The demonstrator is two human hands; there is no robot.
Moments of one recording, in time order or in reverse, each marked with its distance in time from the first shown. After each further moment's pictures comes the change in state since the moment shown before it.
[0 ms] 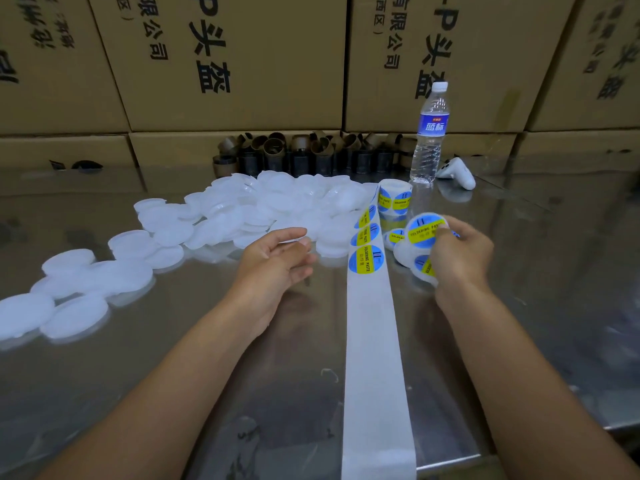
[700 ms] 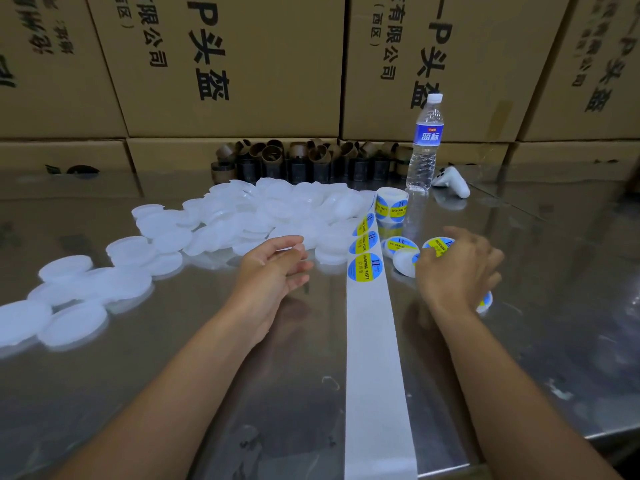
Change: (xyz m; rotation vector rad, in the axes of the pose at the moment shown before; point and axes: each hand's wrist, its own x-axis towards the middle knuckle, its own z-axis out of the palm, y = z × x) left_hand -0.001 0.002 -0.001 0.003 0.040 -0.019; right_hand -0.006 0.009 -0.006 -0.732 0.143 -0.325
